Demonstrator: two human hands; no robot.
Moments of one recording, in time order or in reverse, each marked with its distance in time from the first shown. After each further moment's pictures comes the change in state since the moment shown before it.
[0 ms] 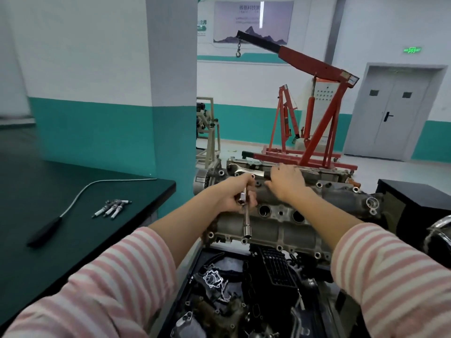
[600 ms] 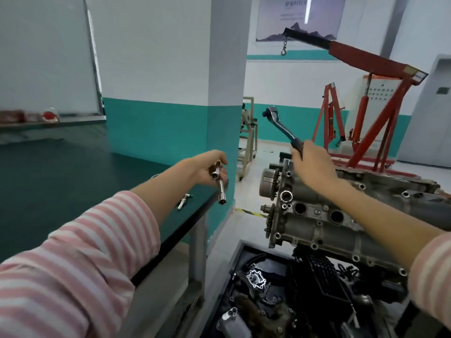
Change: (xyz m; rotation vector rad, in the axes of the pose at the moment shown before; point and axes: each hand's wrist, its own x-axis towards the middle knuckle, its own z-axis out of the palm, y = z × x) left_hand -0.104 0.081 -0.167 0.024 0.325 0.146; right_hand 0.006 -0.114 -0.059 0.656 0.322 -0.030
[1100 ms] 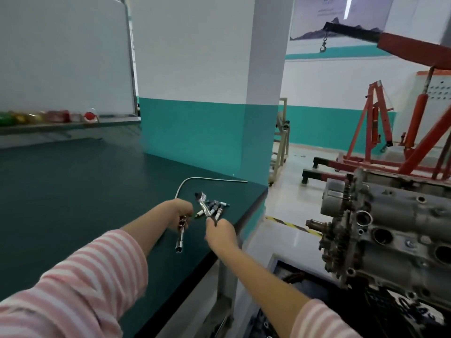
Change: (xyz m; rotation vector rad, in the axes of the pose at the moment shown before) left_hand 0.044 -0.058 -0.193 0.521 0.549 -0.218; right_hand -0.075 -0.172 0.252 0.625 -0.640 0.414
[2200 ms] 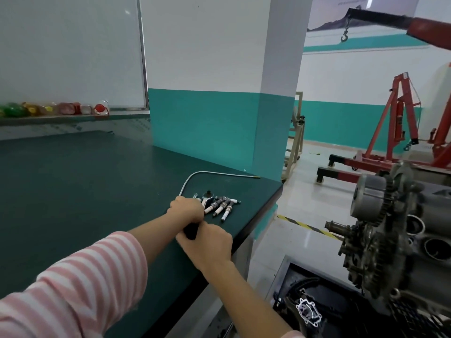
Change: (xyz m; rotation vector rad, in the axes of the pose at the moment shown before) left_hand 0.060 -0.004 0.021 0.956 0.330 0.095; right_hand 0.021 0.015 0.051 -0.538 0.131 -0.391
